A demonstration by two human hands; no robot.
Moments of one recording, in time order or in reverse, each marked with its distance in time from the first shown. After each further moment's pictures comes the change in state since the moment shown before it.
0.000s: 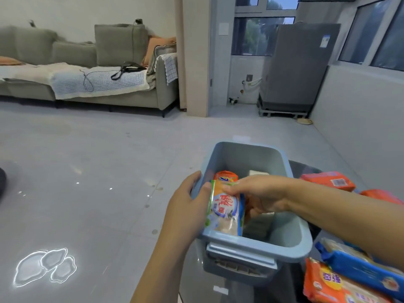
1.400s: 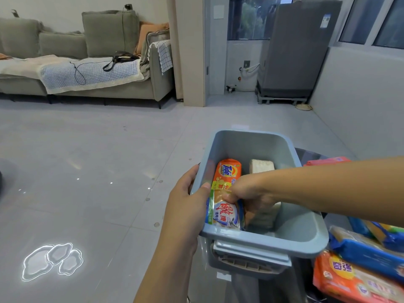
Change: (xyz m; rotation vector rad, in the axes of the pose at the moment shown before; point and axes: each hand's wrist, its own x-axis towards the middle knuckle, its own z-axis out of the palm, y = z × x) left_hand 0.003 -0.010 0.001 -0.351 -0.035 -0.072; right_hand 0.037 0.007 0.018 -0.071 0.039 0.318
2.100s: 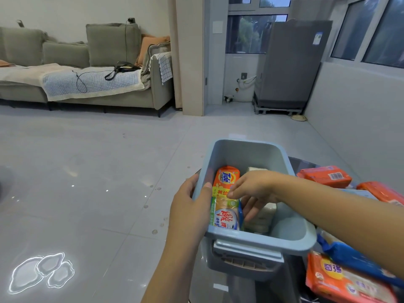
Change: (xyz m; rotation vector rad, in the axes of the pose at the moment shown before) left_hand -0.009 0.004 0.004 0.234 0.054 0.090; right_hand -0.035 -0.006 -0.012 -0.240 0.199 -0.126
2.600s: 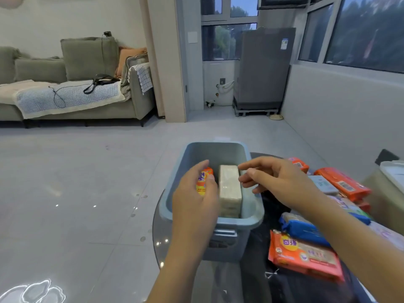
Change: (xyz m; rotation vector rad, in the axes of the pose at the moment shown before) left_hand -0.043 0.021 0.045 0.217 0.048 0.382; right_hand -0.110 0.081 -0.011 0.218 0.546 -0.713
